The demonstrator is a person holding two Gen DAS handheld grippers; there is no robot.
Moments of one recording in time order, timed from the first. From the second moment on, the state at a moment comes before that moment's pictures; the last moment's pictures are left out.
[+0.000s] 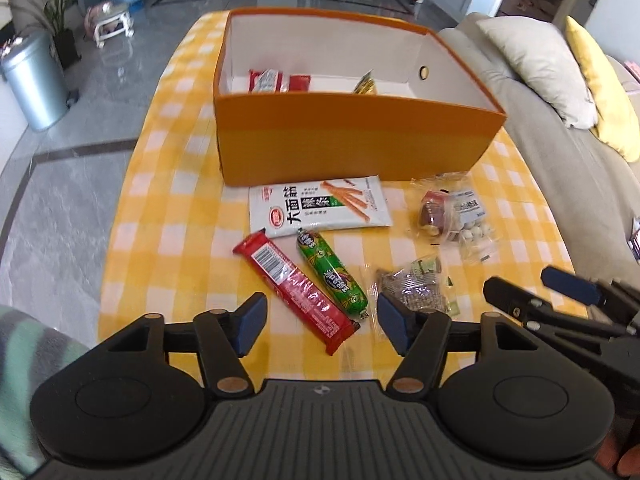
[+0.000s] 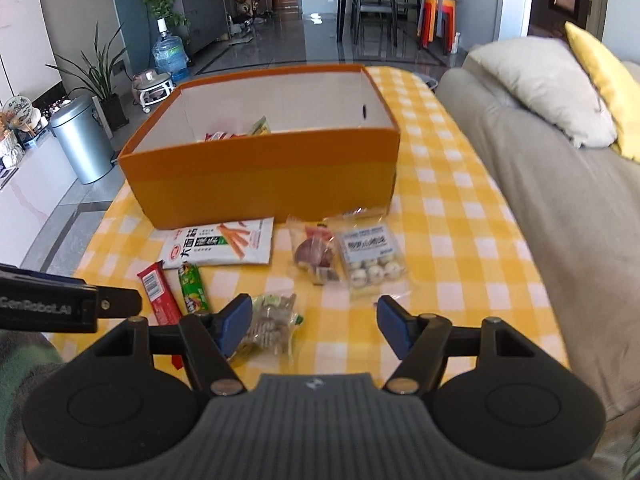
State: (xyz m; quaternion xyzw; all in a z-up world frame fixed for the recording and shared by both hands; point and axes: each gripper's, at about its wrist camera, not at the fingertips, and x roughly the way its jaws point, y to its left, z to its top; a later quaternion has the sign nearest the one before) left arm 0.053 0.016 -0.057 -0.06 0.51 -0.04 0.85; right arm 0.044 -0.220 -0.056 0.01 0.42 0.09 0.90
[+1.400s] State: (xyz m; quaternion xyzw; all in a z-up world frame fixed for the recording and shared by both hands) left arm 0.114 0.019 -0.135 -0.10 0.59 0.07 0.80; right arm 0.101 -0.173 -0.122 0.00 0.50 0.11 0.86
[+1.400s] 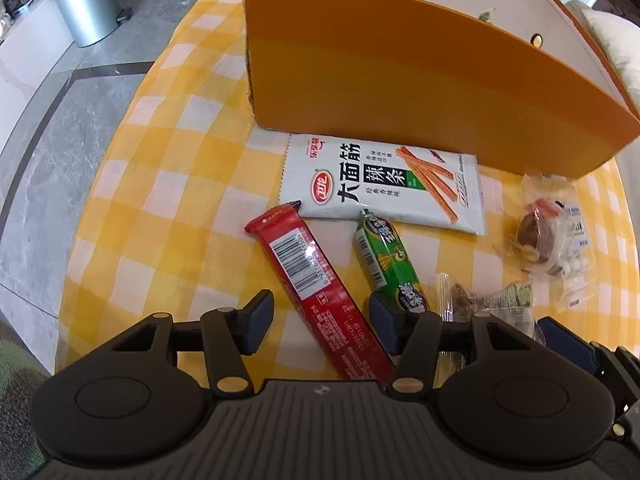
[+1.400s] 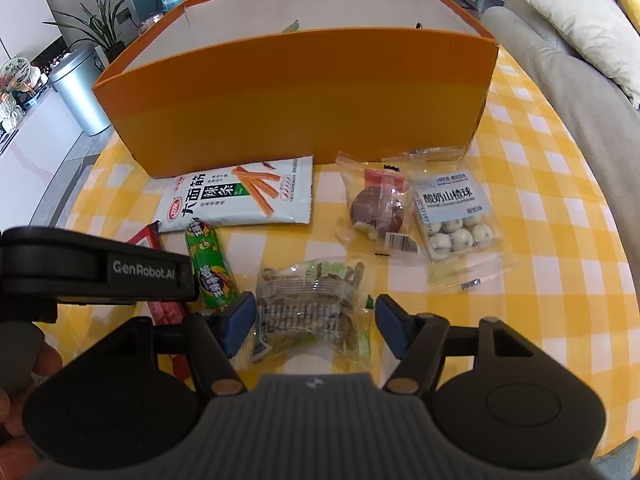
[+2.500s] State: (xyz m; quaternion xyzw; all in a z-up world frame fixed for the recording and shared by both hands) left arm 0.094 0.007 -0.121 -0.07 0.59 0.02 0.80; right arm 0.092 -0.188 -0.118 0.01 0.51 0.10 0.85
